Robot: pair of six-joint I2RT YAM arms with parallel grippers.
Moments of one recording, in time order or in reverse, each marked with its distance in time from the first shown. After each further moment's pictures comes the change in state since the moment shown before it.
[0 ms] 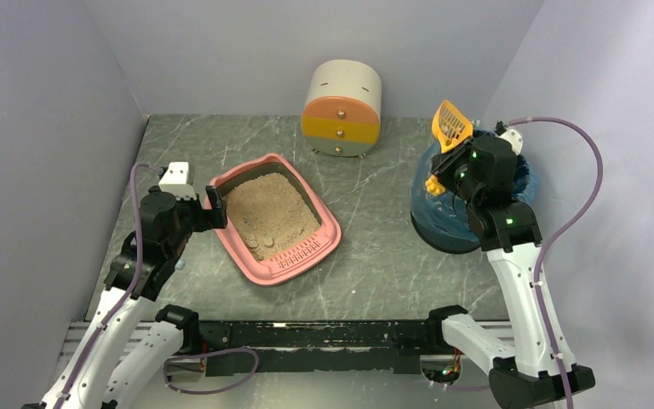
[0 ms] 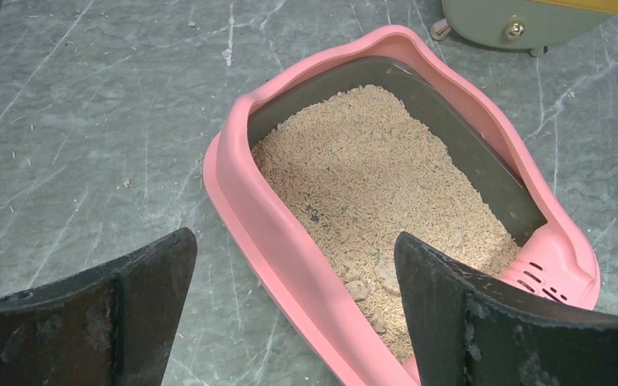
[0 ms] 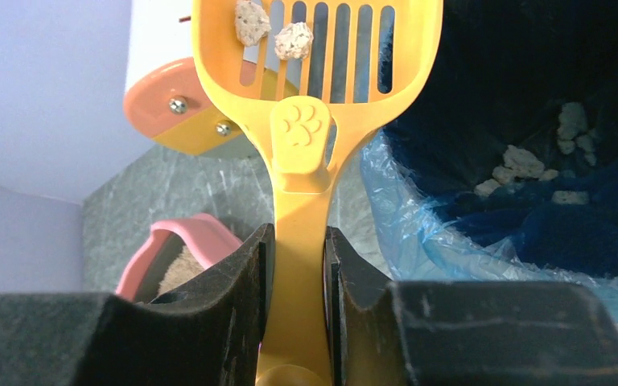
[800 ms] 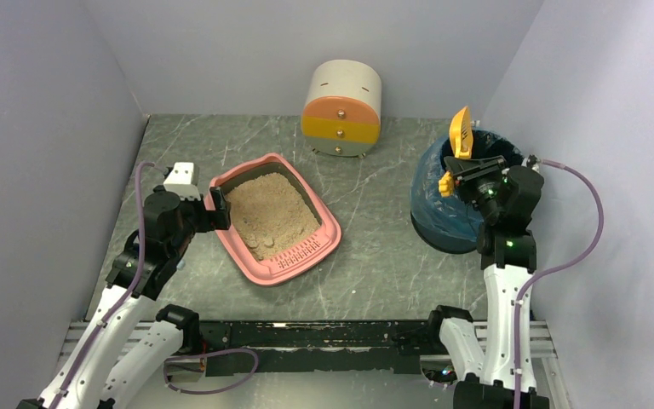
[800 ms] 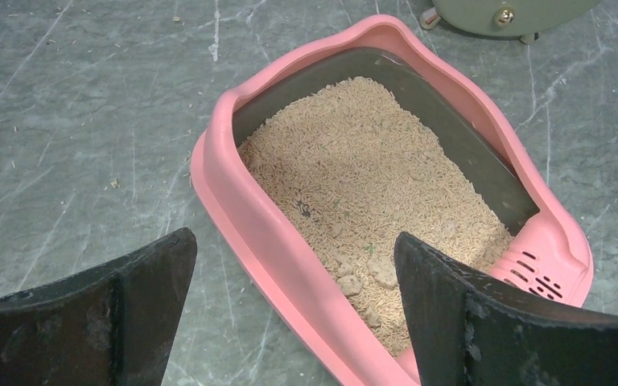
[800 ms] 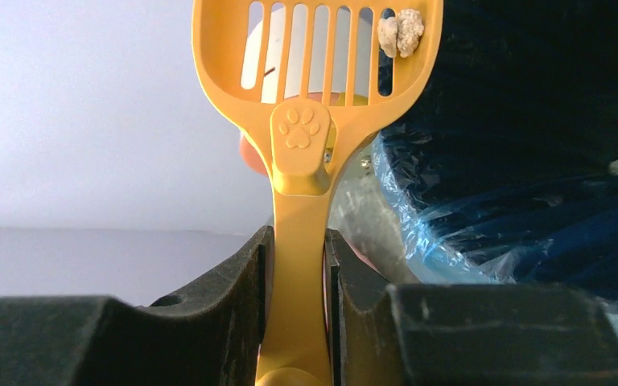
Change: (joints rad) left arm -0.029 0.012 0.000 -0.001 0.002 0.000; right arm -0.394 -0.153 -0.307 0.314 -0.483 0.365
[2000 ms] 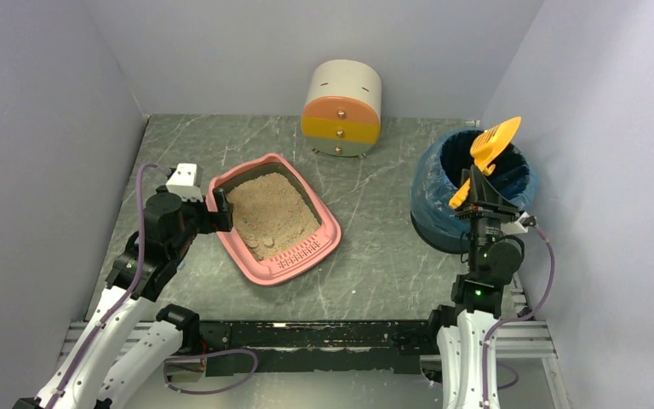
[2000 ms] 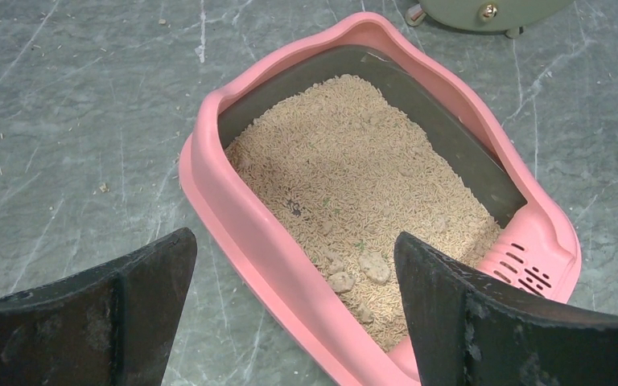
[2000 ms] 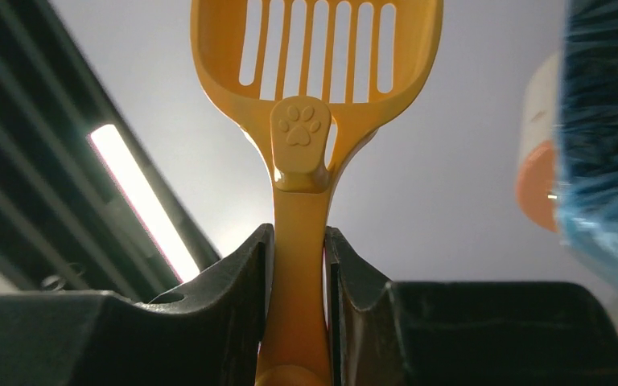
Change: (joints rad) left arm -0.033 -0.007 0.000 -0.001 -0.001 0.000; right arm -0.058 -0.378 -0.623 0.814 0.111 0.834
